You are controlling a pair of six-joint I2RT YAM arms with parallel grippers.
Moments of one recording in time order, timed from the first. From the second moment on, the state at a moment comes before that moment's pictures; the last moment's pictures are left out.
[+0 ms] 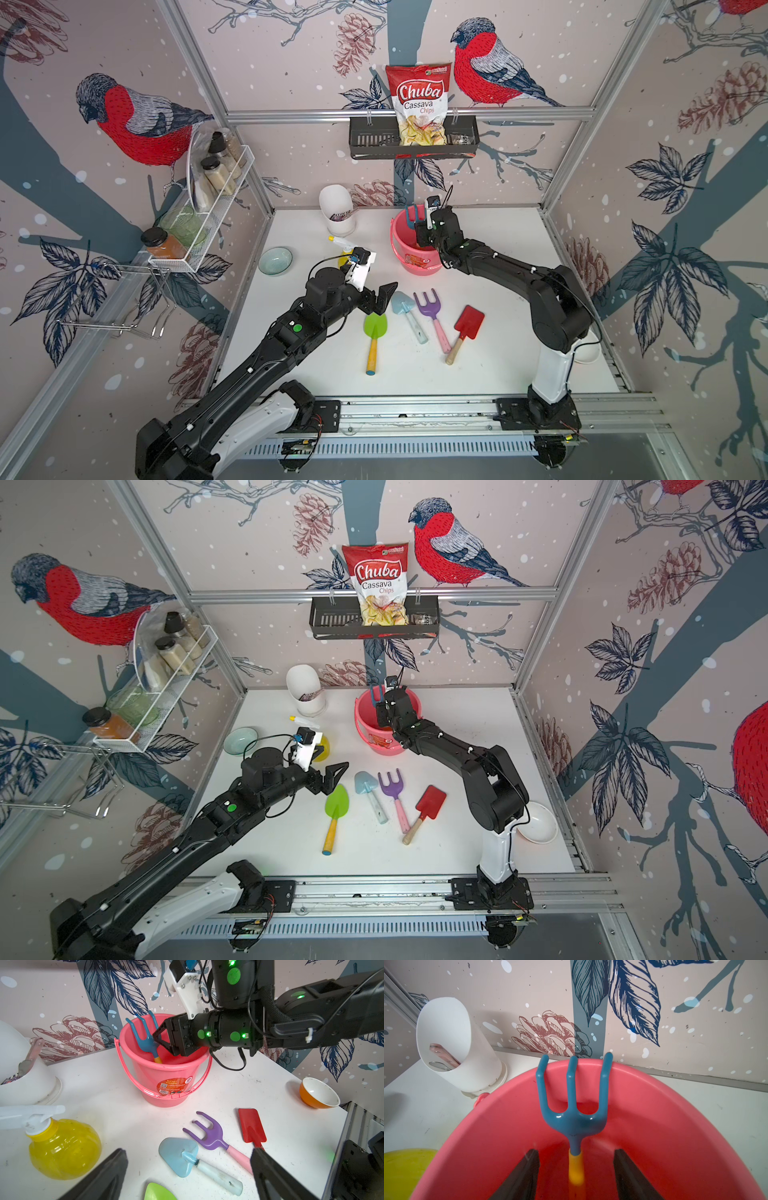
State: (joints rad) left arm -0.63 0.88 0.74 -0.21 0.12 -0.13; right arm 0.64 1.88 1.39 0.05 0.25 0.17
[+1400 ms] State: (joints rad) left arm -0.79 1.34 0.65 -0.58 0.04 -0.57; right arm 0.63 1.14 0.96 -0.15 0.18 0.39
